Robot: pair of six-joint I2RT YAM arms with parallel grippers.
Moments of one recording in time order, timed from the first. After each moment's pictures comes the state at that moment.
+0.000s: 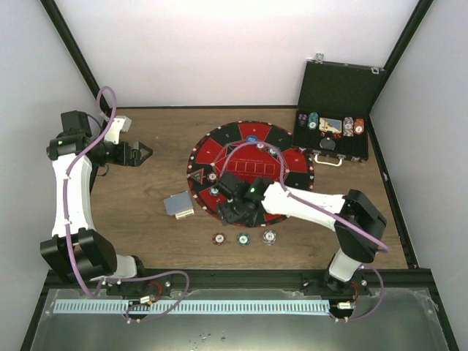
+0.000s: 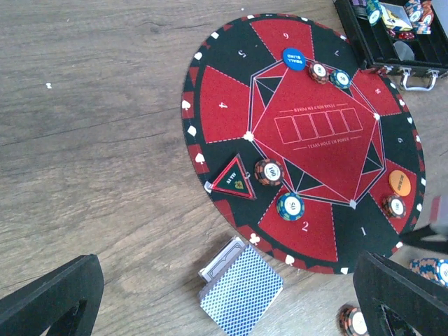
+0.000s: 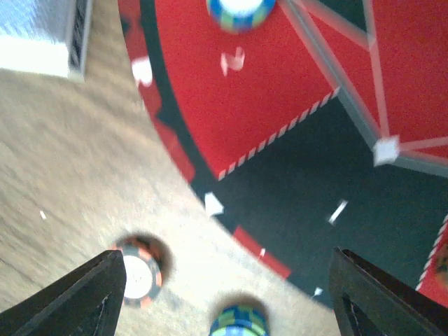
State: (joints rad) left arm 0.29 1.37 1.43 -1.12 0.69 0.39; right arm 0.99 1.66 1.24 -0.71 0.09 0.48
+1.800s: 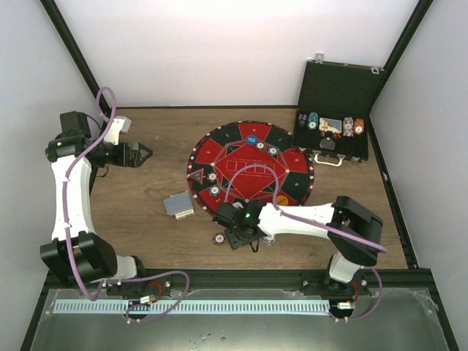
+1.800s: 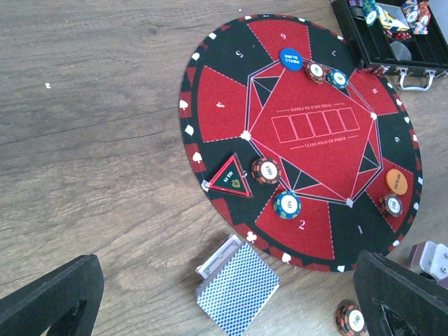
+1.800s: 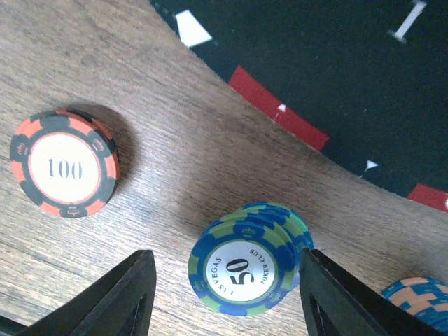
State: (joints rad) left arm 0.29 1.35 1.43 -1.13 0.69 0.39; right arm 1.18 1.66 1.03 -0.72 0.11 0.71
